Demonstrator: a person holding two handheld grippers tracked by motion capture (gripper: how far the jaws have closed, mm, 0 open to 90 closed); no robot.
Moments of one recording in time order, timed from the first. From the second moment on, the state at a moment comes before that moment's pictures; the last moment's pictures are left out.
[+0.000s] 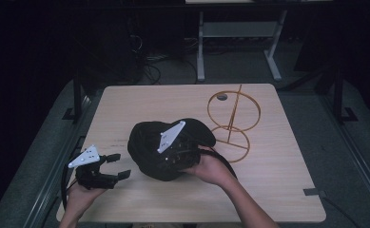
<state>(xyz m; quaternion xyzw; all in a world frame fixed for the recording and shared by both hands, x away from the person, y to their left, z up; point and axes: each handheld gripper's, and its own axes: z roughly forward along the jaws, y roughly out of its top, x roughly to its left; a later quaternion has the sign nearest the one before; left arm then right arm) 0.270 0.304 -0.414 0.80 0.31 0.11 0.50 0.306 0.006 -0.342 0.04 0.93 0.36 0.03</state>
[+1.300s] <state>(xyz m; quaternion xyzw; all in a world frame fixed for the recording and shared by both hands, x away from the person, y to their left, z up) 0.311 0.264 -0.380 0.76 0.22 0.08 0.60 0.304 -0.028 -0.289 0.01 0.91 0.42 -0.02</state>
